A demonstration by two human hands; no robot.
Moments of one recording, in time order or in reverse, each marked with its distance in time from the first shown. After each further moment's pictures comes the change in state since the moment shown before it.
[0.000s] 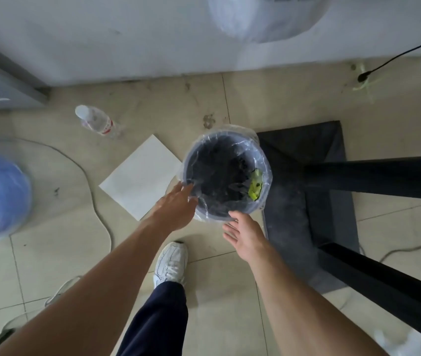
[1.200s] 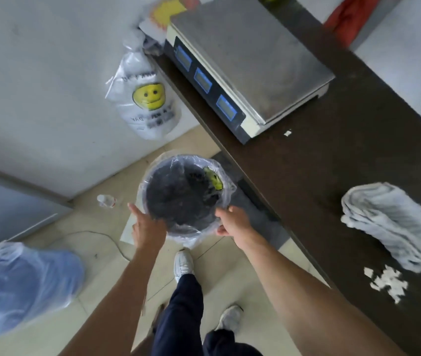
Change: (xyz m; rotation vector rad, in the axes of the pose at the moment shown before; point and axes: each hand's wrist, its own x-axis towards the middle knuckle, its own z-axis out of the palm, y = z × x) left_hand -0.326 0.149 -0.130 -0.333 0.411 -0.166; right_hand -0.393 0.027 -0.105 -0.028 0.125 -0.438
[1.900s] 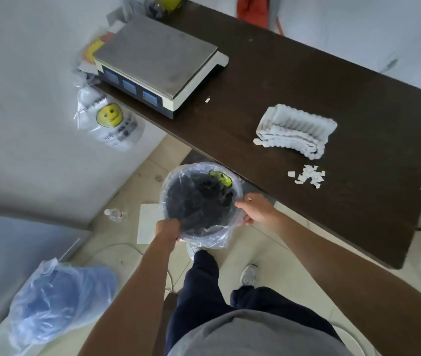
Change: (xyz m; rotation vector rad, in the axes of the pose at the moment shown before) left_hand -0.170 -0.011 0.032 0.036 -0.279 -0.158; right_hand -0.146 0.133 -0.164 -0.087 0.002 -0.110
